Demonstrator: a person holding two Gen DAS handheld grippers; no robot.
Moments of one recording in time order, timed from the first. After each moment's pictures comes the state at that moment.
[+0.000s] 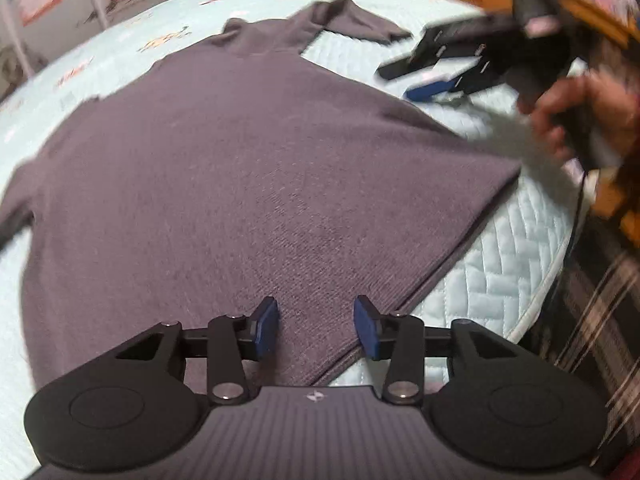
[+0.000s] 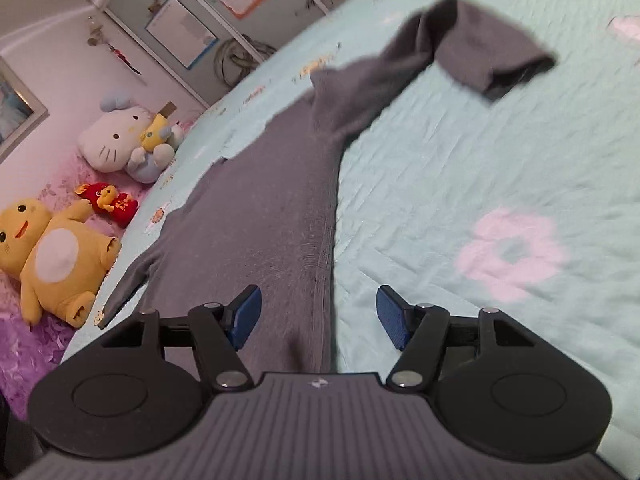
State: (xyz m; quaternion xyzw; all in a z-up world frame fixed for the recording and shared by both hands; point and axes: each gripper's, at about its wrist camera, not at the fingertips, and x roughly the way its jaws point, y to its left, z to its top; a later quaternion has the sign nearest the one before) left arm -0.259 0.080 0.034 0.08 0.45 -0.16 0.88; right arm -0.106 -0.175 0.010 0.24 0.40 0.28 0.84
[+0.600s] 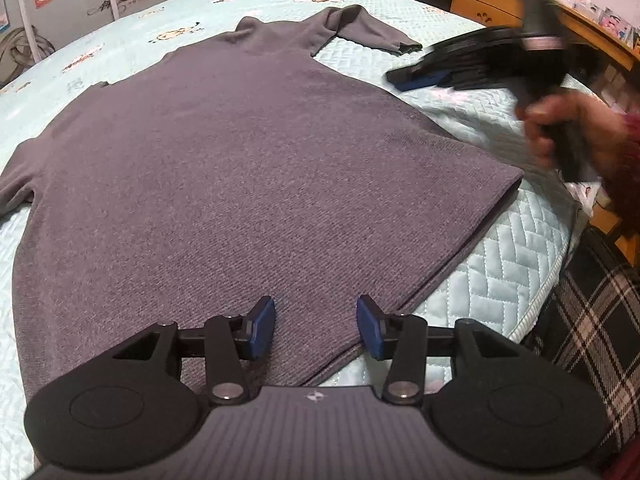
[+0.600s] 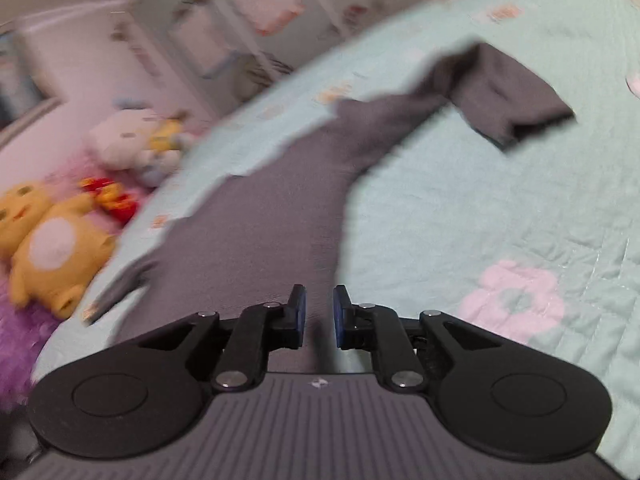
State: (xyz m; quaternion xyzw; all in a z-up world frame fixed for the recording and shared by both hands) left arm -0.262 0.085 0.029 0.07 0.44 -0.15 0.88; right arm -0.141 -0.177 0.040 0.20 0.34 0.32 0.86
